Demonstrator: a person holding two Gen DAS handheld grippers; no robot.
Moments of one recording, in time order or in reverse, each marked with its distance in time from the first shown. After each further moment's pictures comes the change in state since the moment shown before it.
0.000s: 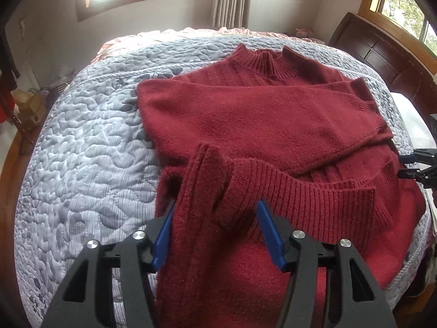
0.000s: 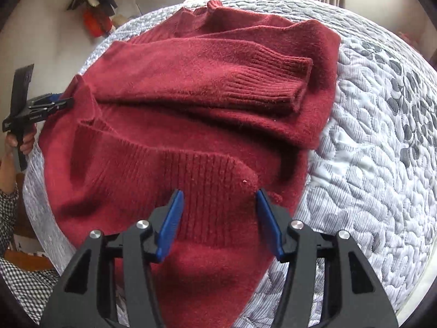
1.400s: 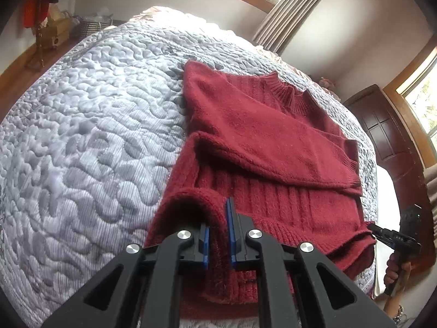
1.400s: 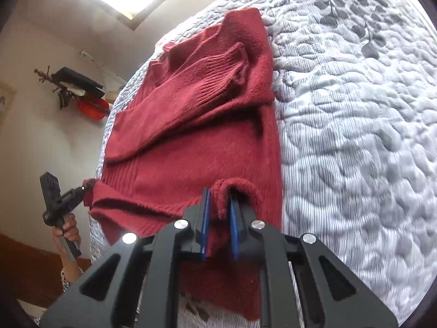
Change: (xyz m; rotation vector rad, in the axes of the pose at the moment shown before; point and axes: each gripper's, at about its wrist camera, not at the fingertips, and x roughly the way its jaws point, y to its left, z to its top) left arm -0.041 0.045 -0.034 -0.440 -0.036 -0.154; right arm -0.027 -0.042 -0.041 0.510 -0.127 0.279
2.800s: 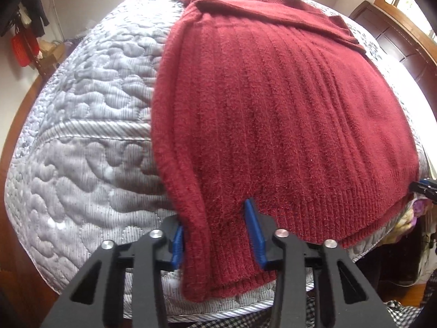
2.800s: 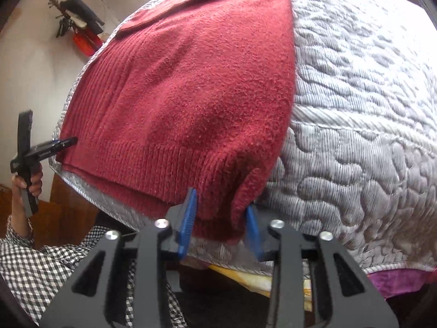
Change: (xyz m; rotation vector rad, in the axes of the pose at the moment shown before) left arm -0.052 -0.003 -0.222 0.293 0.157 0.238; right arm -0.024 0.039 -0.255 -0.263 0.085 -0.210
